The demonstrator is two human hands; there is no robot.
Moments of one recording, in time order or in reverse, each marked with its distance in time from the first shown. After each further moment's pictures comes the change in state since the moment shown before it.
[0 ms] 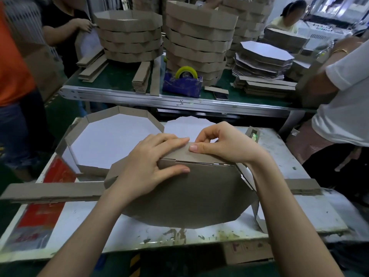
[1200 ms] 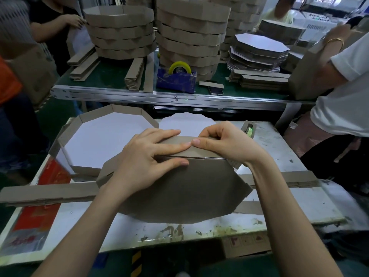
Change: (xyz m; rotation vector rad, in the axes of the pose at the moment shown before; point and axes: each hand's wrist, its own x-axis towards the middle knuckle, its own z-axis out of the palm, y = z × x) left_hand 0.012 0.011 0.004 0.000 0.035 0.032; right_hand -0.012 0.023 -0.003 0.127 0.046 0.000
